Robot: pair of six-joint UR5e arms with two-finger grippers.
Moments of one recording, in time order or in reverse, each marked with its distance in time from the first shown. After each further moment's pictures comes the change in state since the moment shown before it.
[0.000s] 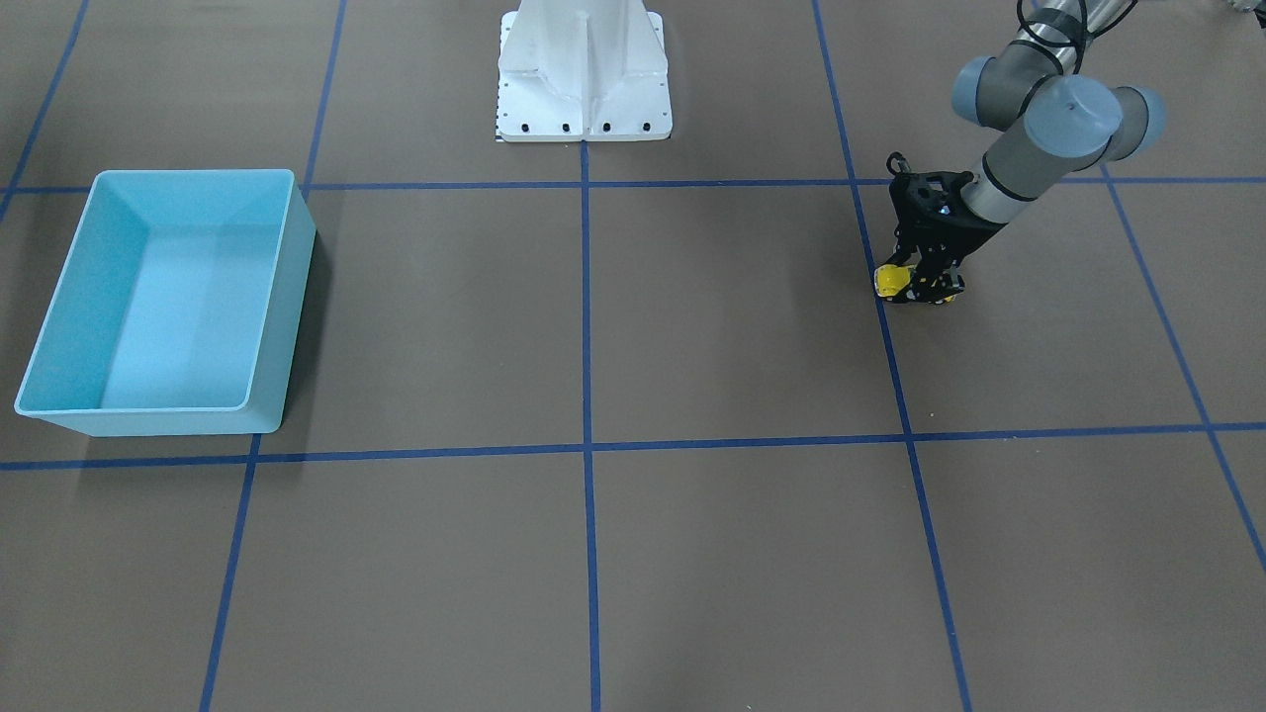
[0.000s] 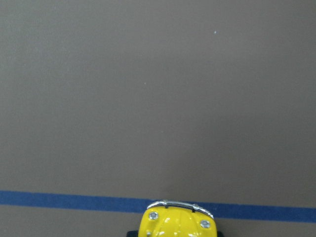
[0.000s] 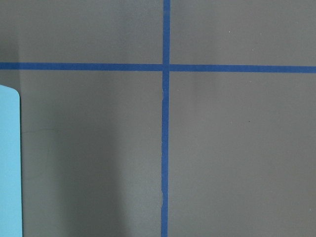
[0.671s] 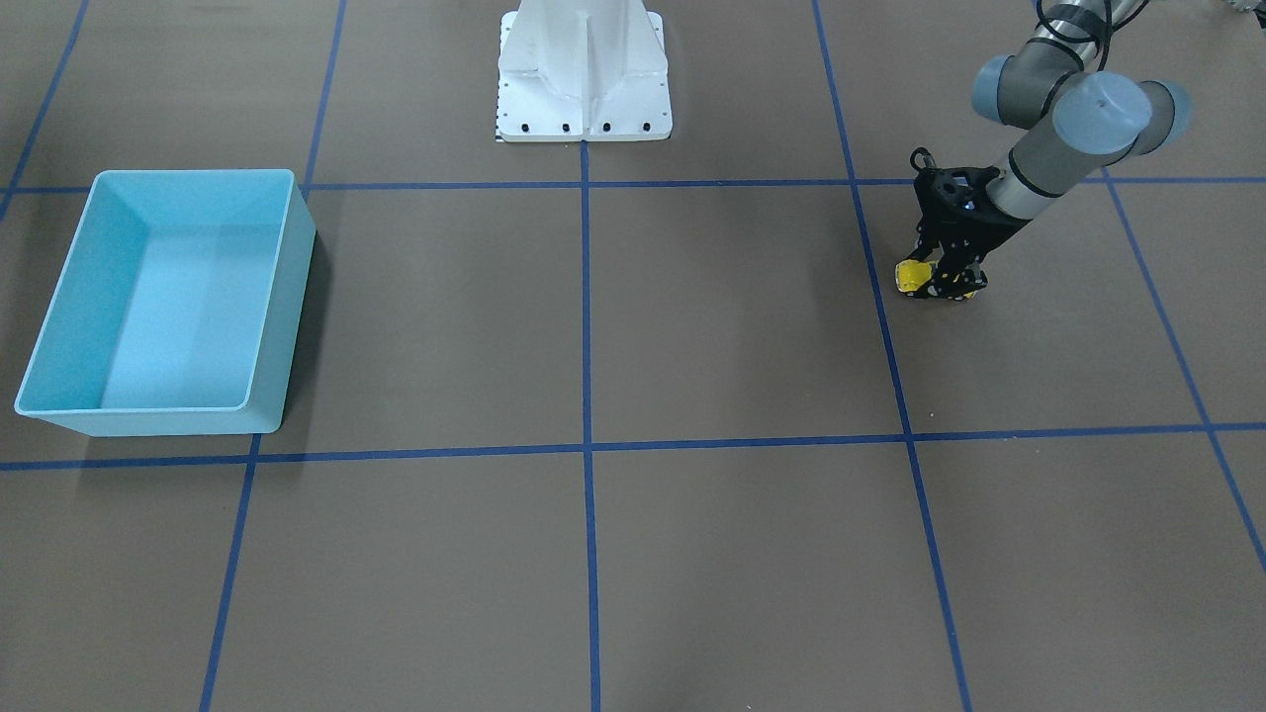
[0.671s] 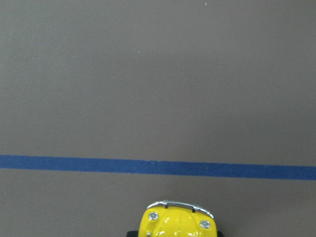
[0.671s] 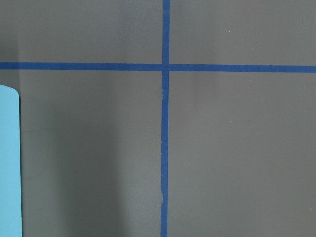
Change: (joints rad) left arm -0.017 0.028 0.003 -0.019 -0.017 0.025; right arm 0.000 0.000 -0.002 0.000 0.000 0.000
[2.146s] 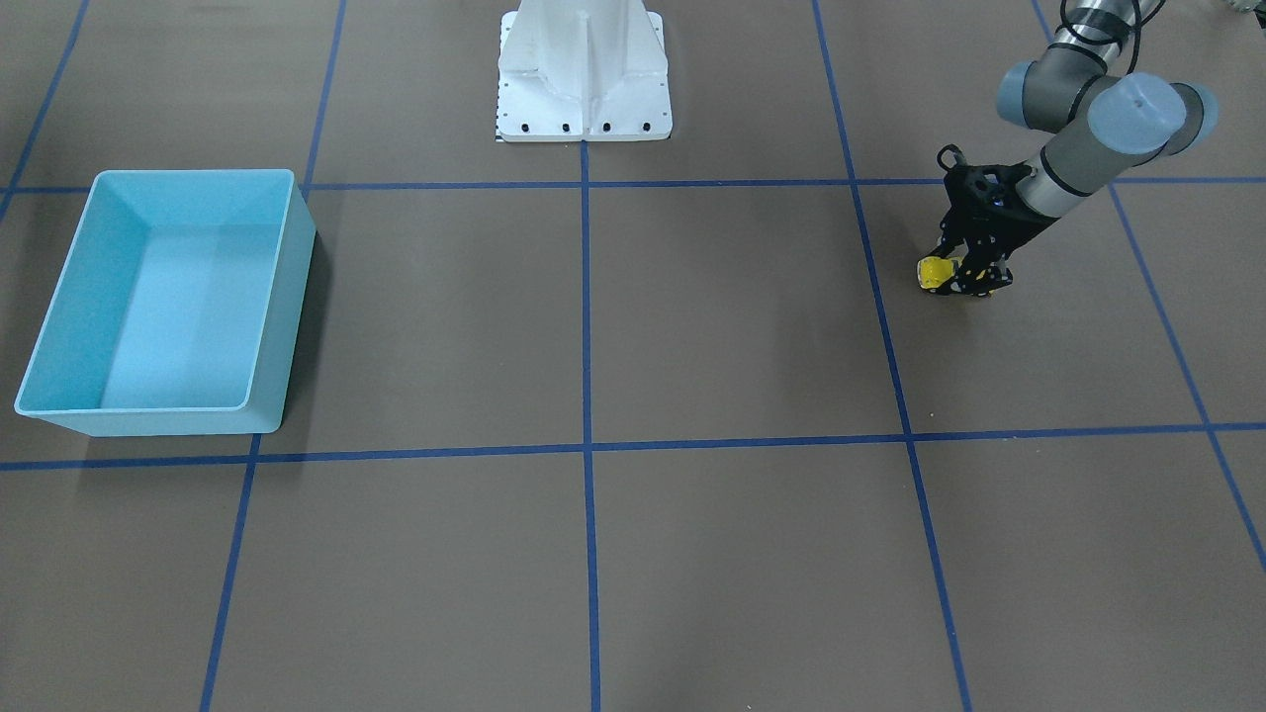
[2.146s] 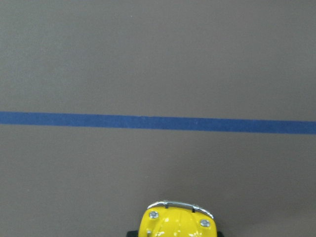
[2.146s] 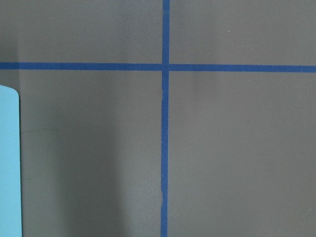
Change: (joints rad) left arm -0.034 0.041 0.054 -0.113 -0.047 0.011; right arm 0.000 0.000 0.000 0.000 0.000 0.000
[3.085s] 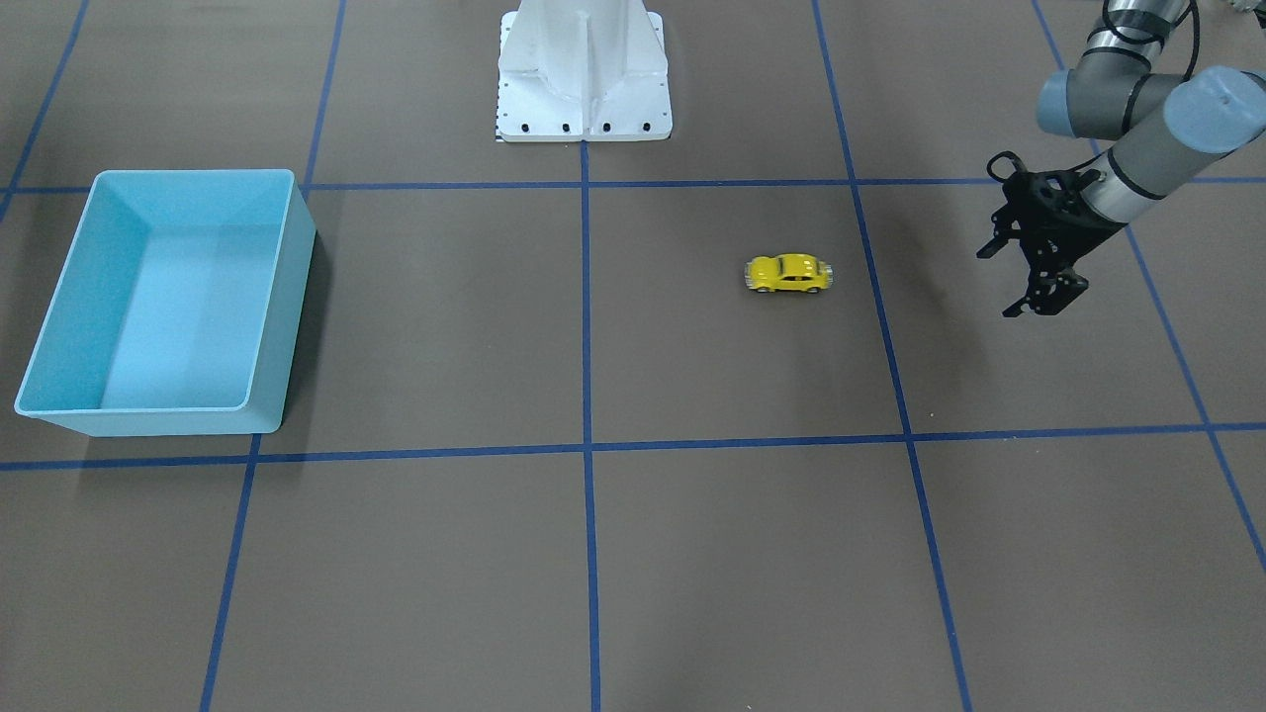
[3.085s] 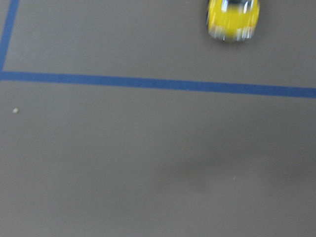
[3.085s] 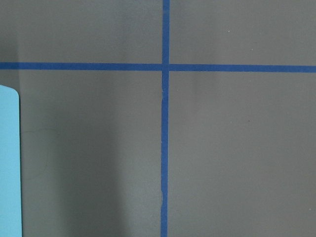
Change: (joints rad) left arm -0.231 0.005 0.004 0.130 -0.107 0.057; right arm -0.008 0.002 0.000 -0.001 -0.001 0.000
